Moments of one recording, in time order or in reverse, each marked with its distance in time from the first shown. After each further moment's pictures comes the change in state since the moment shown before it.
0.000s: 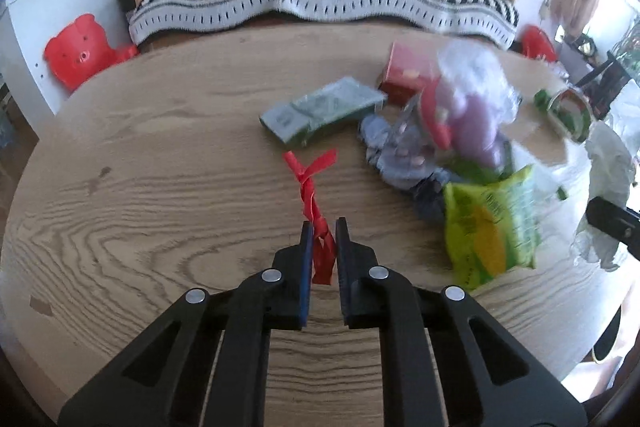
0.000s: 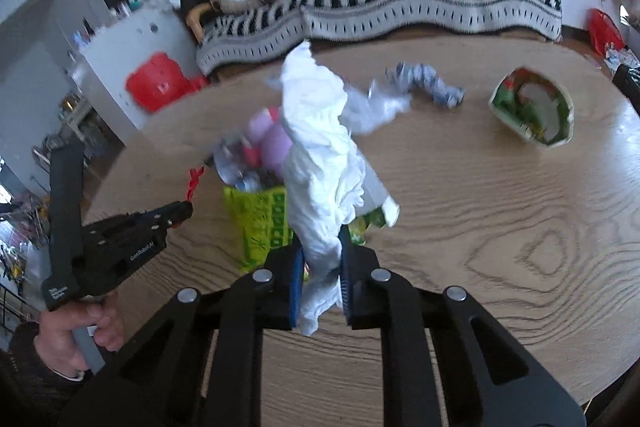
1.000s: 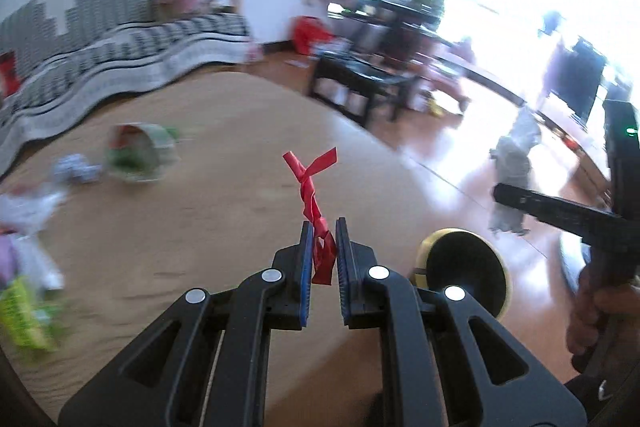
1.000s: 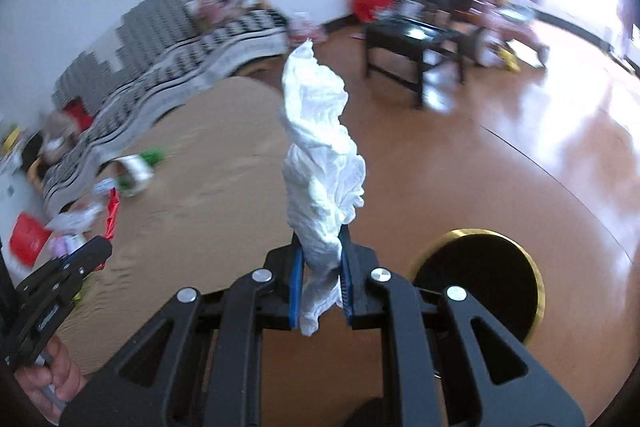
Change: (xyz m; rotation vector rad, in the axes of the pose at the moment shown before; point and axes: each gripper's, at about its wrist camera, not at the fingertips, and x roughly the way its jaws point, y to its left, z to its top) left arm -0.083 -0.388 -0.062 0.502 -0.117 -0.621; right arm -0.270 -0.314 -0.168 0.541 -0.235 -0.538
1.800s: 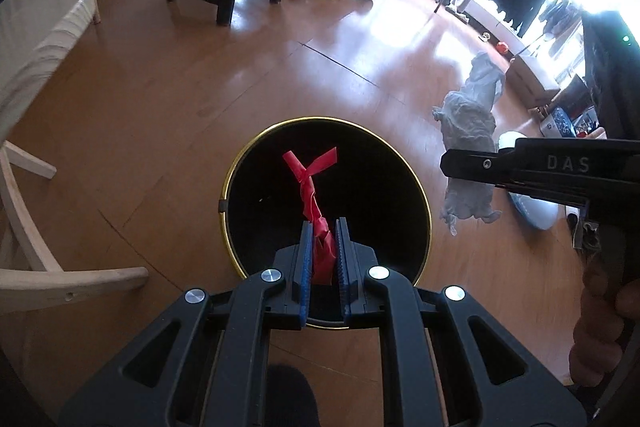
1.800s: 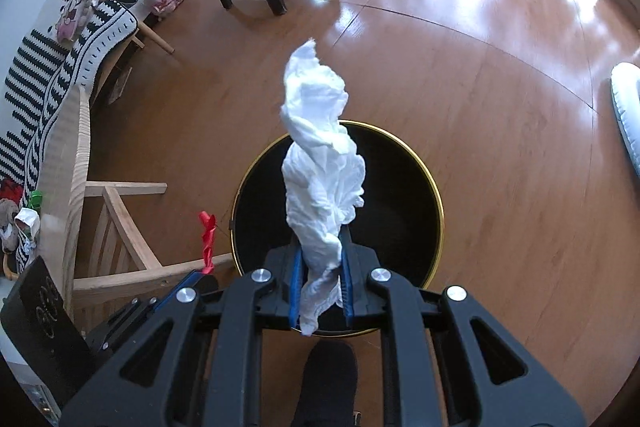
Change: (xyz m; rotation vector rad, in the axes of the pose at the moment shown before) left arm 0.212 -0.181 -0.059 0.095 0.377 -0.294; right arm 0.049 -0.206 -0.052 0.373 0.297 -0.174
